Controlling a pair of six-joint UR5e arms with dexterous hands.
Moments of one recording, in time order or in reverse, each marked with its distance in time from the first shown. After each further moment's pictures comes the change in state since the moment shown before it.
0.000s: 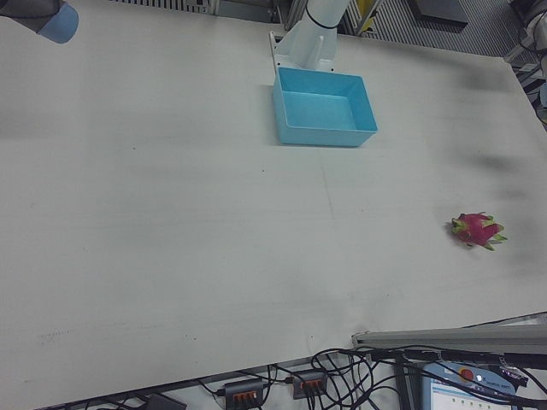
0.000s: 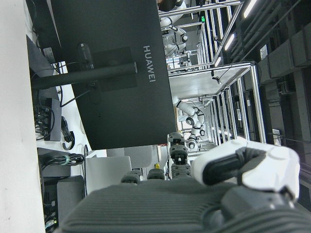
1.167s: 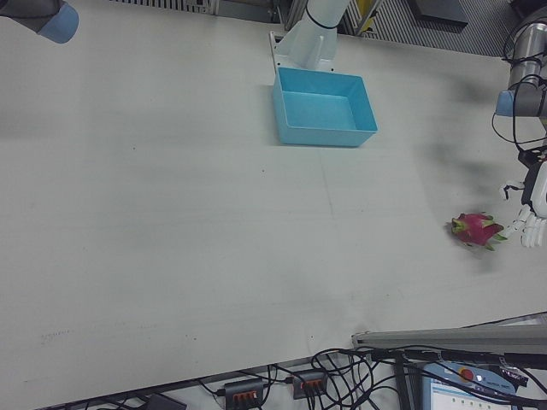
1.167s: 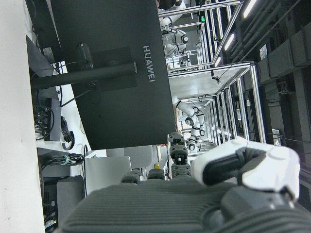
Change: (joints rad) left arm 0.214 -0.090 0.060 0.110 -0.006 0.145; right arm 0.000 0.000 0.001 0.000 0.000 0.000
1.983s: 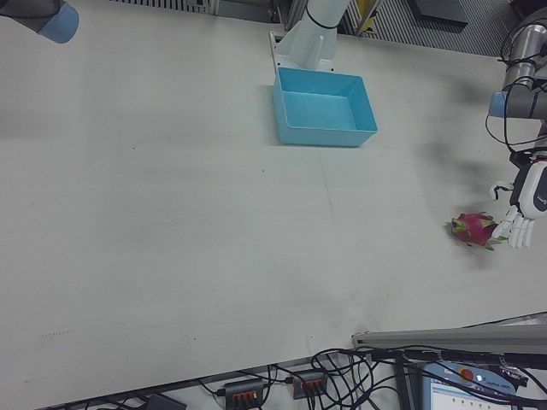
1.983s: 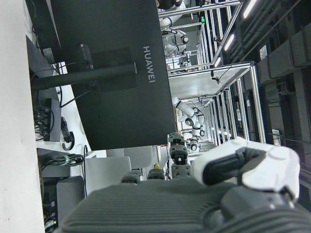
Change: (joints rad) left arm 0.021 -0.009 0.007 0.028 -0.003 0.026; right arm 0.000 0.000 0.001 0.000 0.000 0.000
